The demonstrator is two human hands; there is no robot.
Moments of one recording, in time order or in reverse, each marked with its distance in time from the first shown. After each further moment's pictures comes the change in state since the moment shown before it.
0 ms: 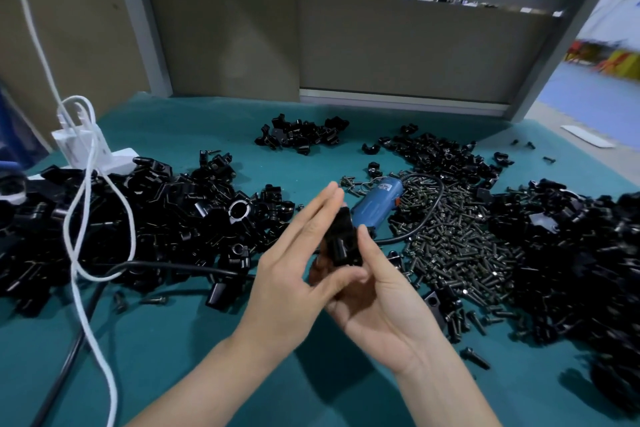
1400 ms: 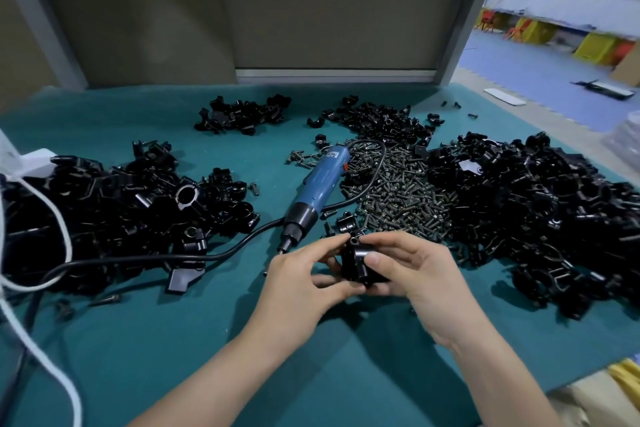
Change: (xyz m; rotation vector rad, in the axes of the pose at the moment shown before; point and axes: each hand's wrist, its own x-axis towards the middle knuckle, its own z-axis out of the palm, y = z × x) left_hand -0.032 0.007 0.037 -0.379 -0.345 -0.518; right_hand -0.067 -0.022 -0.063 -0.840 0.332 -0.479
